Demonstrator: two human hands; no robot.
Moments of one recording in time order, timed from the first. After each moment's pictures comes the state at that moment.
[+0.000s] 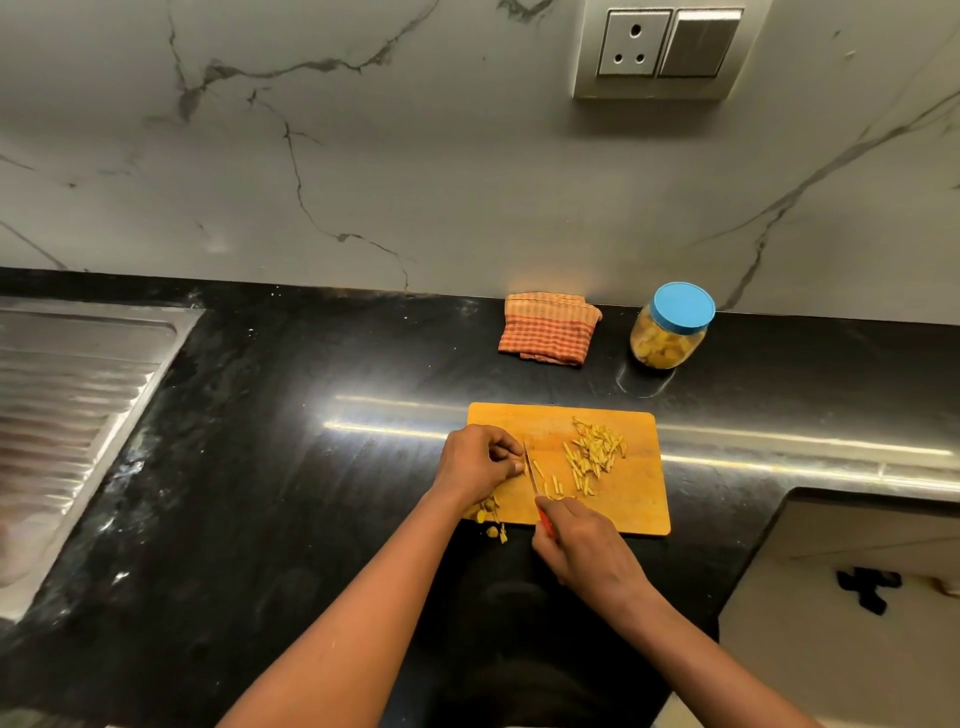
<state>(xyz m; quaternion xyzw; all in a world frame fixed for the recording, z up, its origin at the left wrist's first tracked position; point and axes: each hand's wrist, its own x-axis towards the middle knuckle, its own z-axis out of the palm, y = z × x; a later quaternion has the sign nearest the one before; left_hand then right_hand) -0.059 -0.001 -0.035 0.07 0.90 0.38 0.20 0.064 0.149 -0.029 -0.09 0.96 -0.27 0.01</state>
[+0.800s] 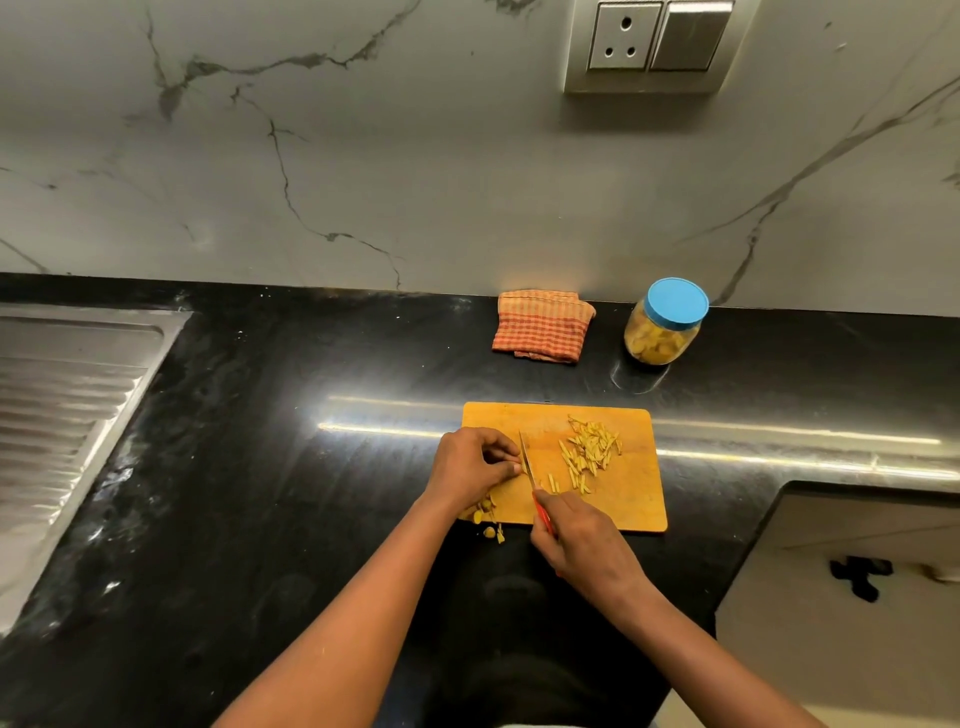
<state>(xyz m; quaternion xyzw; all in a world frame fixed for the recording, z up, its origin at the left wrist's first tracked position) -0.057 -0.005 -0.038 0.10 0.89 0.41 0.18 0.062 0.151 -0.035 -0.08 0.96 -0.28 0.00</state>
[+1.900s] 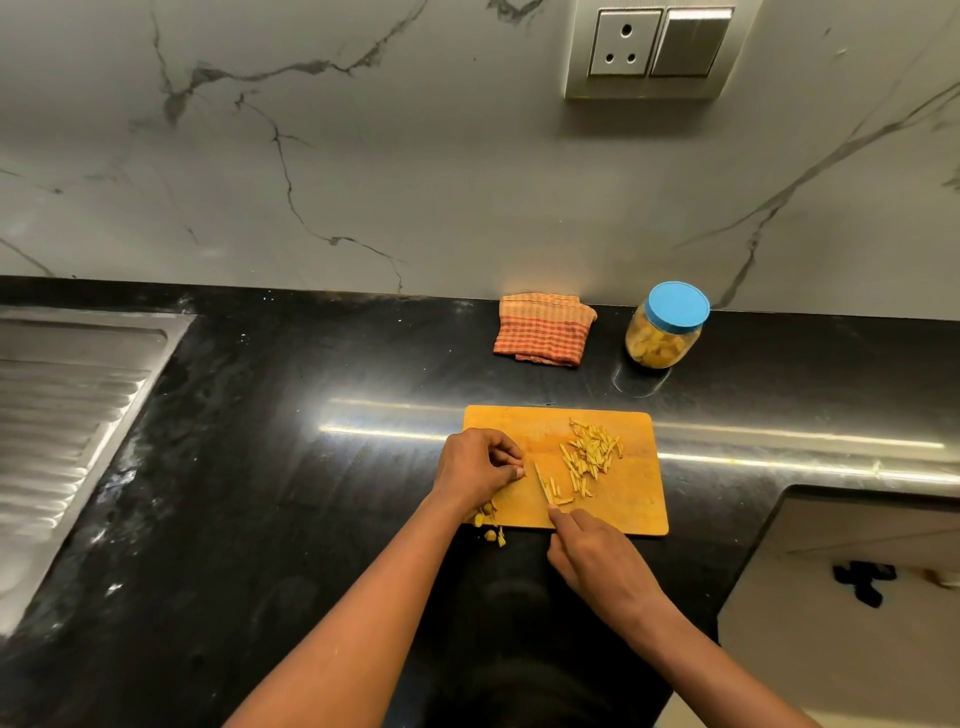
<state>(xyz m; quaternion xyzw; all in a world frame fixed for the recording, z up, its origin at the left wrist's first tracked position) -0.058 0.002 -0.035 0.08 0.90 0.39 0.20 0.076 0.162 -0.038 -0.09 0.97 -0.20 0.06</state>
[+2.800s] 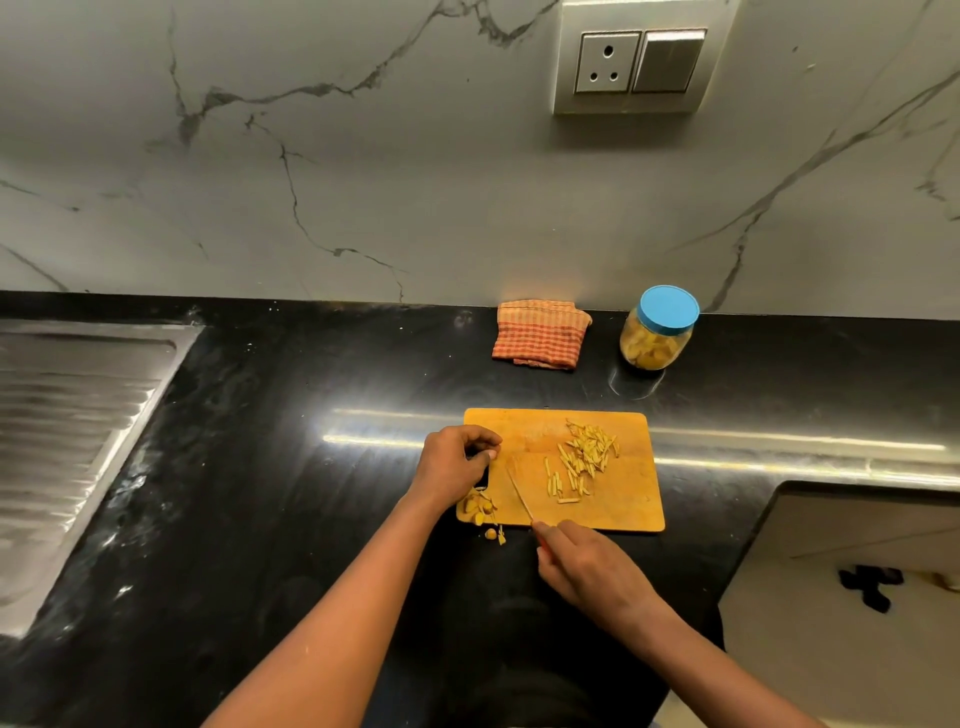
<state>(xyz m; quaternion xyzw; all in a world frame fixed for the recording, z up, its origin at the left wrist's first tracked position) -0.062 -0.022 -0.031 0.07 0.90 0.41 0.15 0.087 0.159 -0.047 -0.16 0.96 -0.21 -0.01</state>
